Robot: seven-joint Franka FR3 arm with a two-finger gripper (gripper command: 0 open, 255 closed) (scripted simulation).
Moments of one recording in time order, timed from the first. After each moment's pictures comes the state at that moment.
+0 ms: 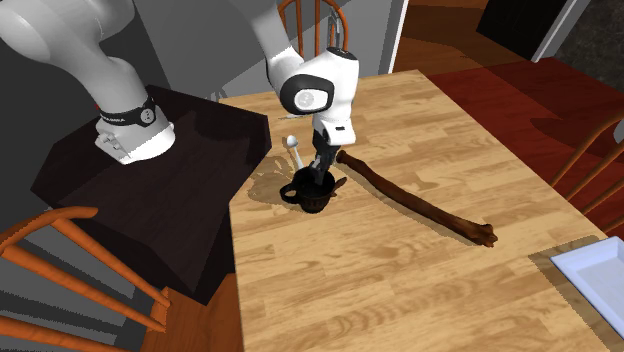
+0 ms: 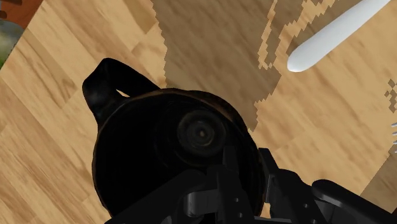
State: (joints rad) arm 0.12 0.60 0.13 -2.21 -0.52 2.67 0.80
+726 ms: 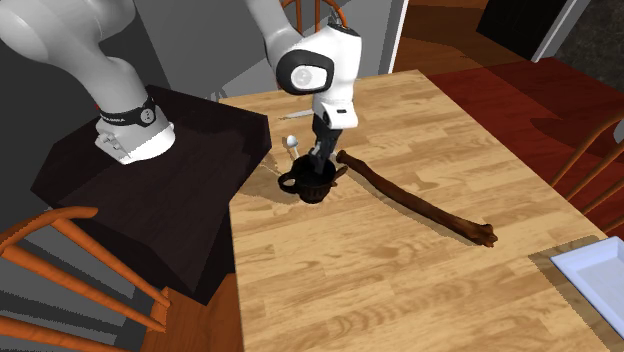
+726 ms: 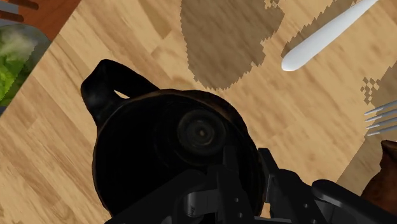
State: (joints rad) arm 0.09 0.48 0.17 -2.26 -0.46 2.59 0.75
